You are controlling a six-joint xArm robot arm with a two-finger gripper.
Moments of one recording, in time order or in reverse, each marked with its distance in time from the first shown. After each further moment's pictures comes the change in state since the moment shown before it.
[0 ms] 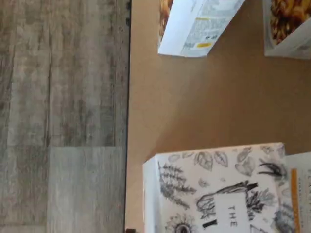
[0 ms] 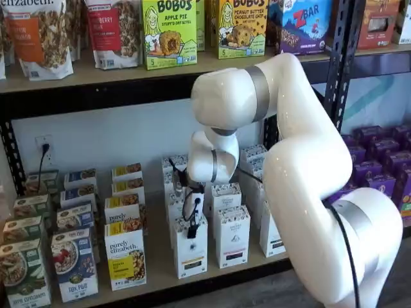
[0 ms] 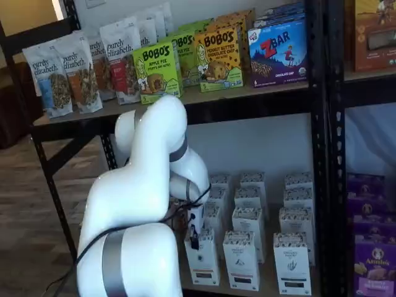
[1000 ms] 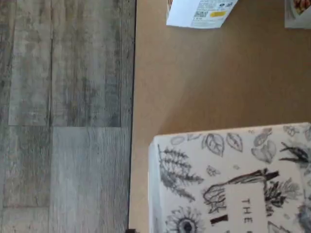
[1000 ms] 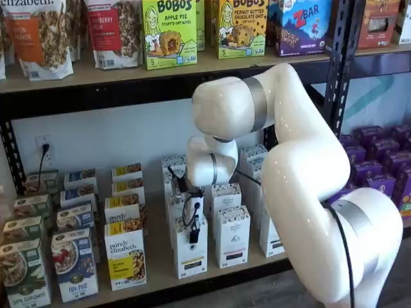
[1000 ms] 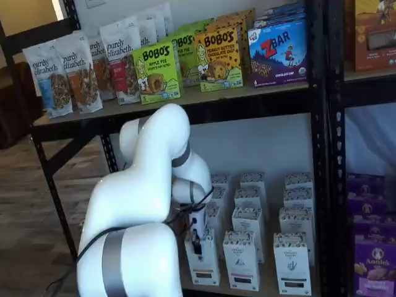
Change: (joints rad) arm -0.009 0.074 -0.089 -0.152 0.047 0.127
